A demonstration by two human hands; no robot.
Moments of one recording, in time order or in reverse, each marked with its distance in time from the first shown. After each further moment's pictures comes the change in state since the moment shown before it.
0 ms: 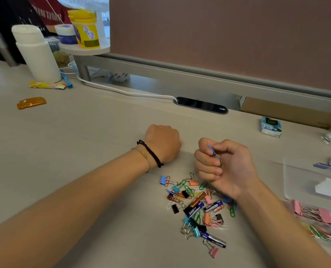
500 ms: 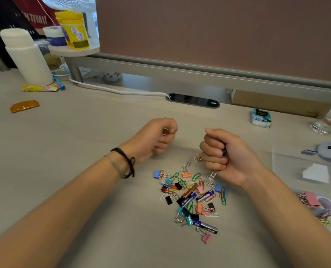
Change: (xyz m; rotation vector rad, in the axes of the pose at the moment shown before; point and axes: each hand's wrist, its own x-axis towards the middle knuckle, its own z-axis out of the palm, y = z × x) left_hand -0.024 -0.013 -0.015 -1.844 -0.314 -0.029; right_hand -0.019 -0.019 -0.001 -0.128 0.221 0.023
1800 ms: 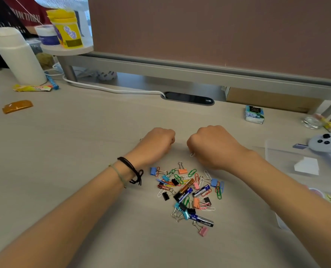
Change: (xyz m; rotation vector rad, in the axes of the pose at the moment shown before) left_hand -0.010 -0.010 0.028 0.523 0.223 -0.042; right_hand 0.018 -0.008 0.015 -2.517 0.090 -0.367
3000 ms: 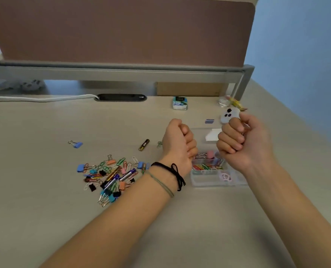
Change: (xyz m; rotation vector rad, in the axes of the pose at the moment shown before) left_hand -0.040 0.125 0.196 -1.203 -0.133 -0.251; right_hand -0.209 0.076 0.022 2.602 0.848 0.707
